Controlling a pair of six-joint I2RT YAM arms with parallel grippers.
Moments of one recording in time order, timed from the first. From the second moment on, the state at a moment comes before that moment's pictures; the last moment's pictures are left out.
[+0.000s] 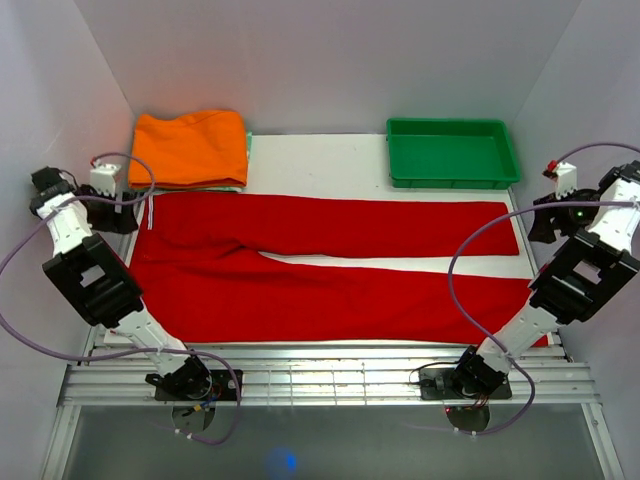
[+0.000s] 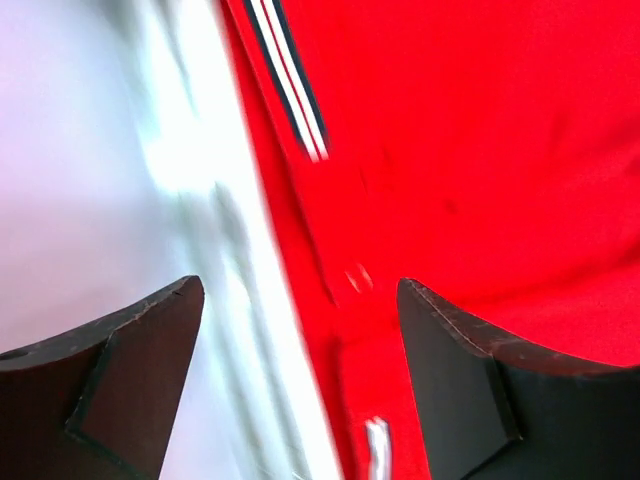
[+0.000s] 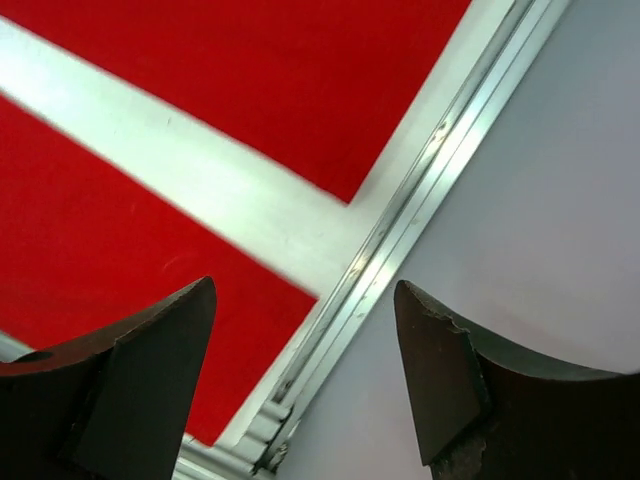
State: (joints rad) left arm 0.67 1.85 1.54 -0.83 0.49 0.81; right arm -0.69 1.84 1.68 -1.25 -0.56 -1.16
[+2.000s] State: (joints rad) left arm 0.48 2.35 1.89 -0.84 0.77 1.63; right arm -0.37 2.15 1.89 -1.08 -0.49 -1.49
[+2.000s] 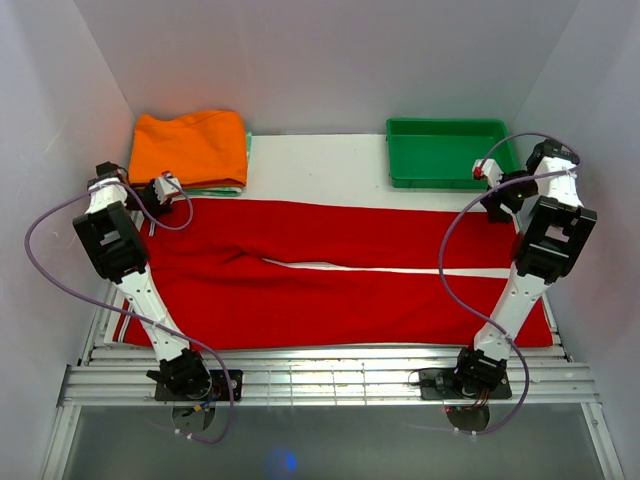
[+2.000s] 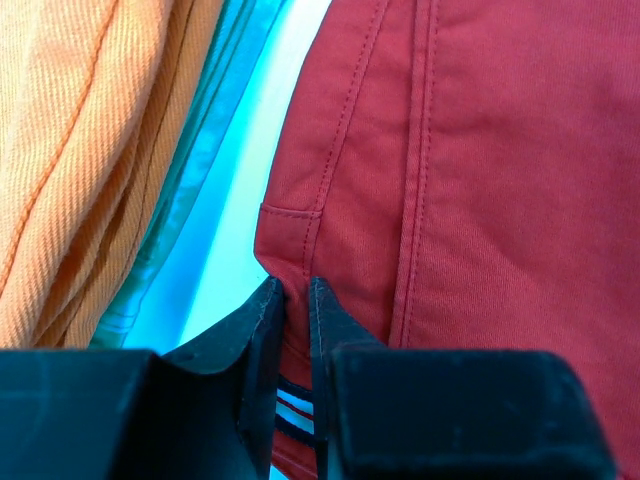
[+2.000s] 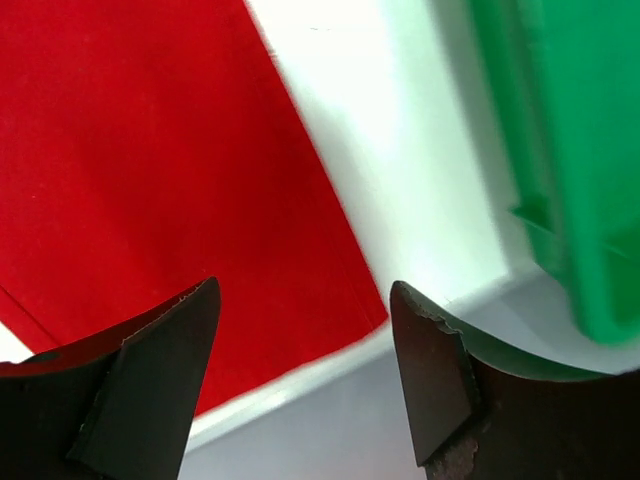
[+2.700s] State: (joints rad) left arm 0.48 2.30 1.79 -0.77 0.75 1.70; right arm -0.33 2.34 1.96 -1.21 -0.42 -1.74
